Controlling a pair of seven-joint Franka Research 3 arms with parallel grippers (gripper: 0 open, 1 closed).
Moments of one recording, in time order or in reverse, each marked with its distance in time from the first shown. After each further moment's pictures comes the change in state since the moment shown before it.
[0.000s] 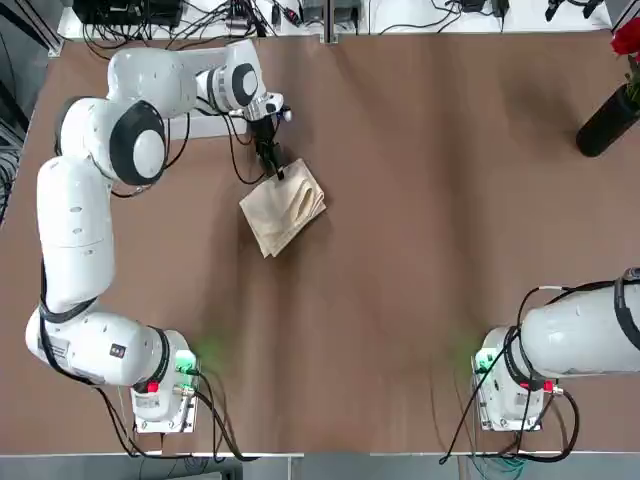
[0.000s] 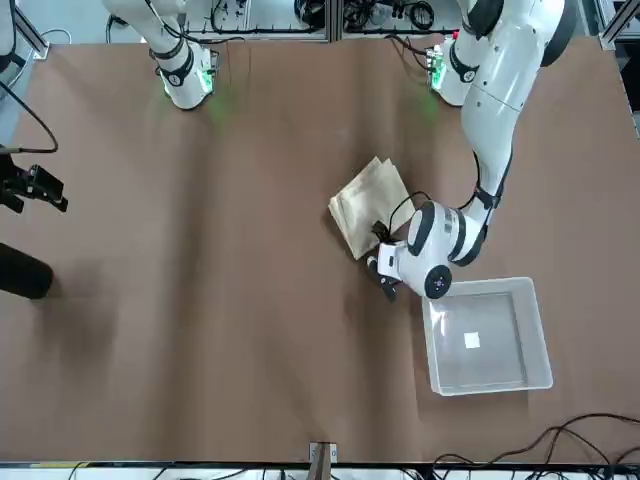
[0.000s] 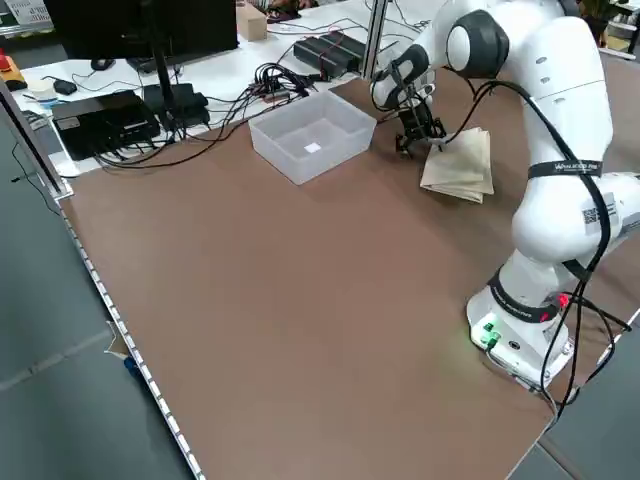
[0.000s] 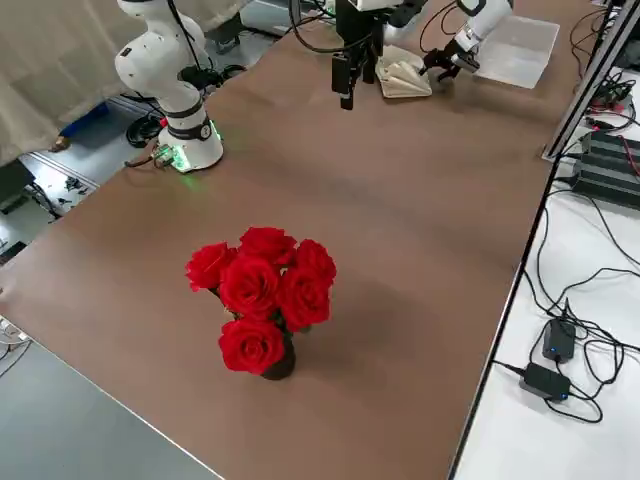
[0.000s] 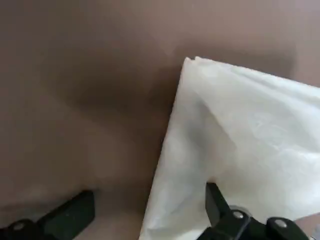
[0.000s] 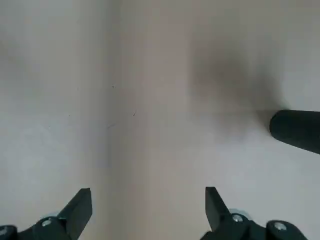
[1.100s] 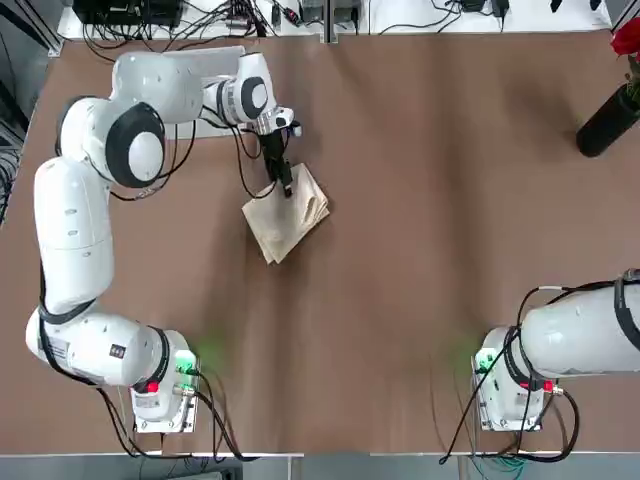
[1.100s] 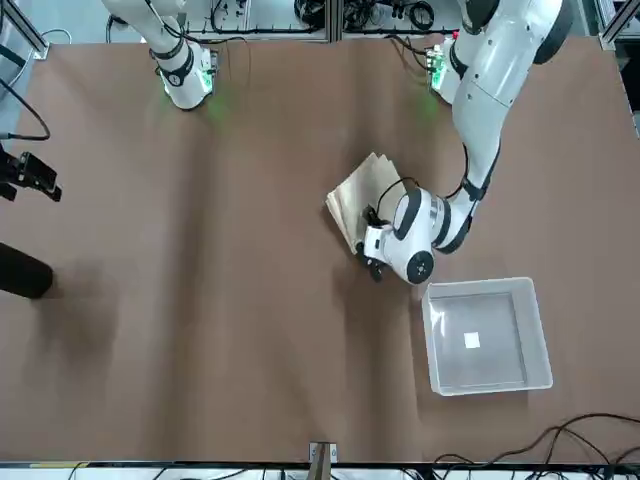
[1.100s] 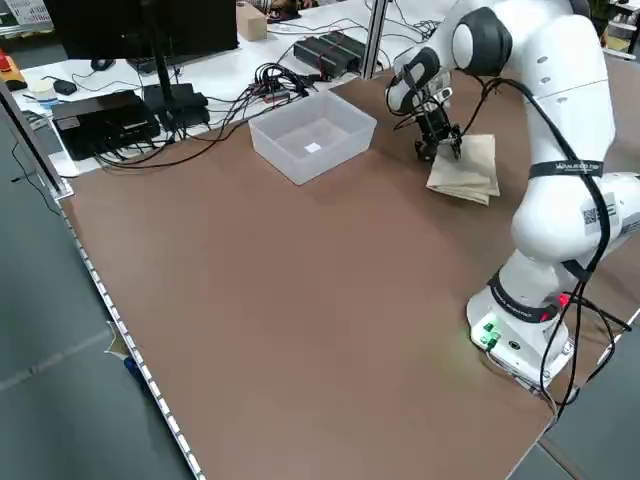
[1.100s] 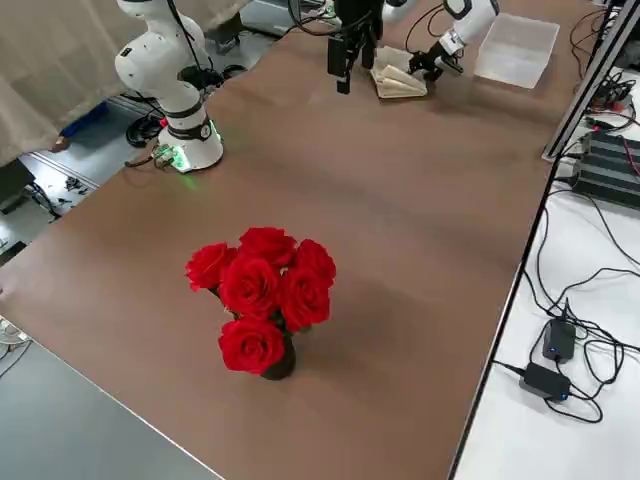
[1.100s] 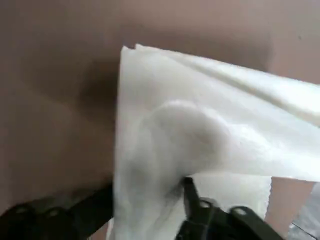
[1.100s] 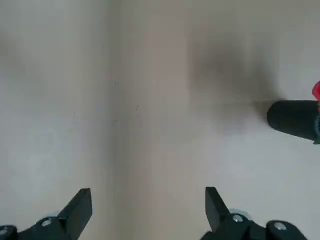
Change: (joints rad) left arm -0.003 -0.034 -0.069 -0.090 -0.010 0.018 -0.036; right arm 0.001 -0.002 0.006 0.069 0.000 -0.095 0.035
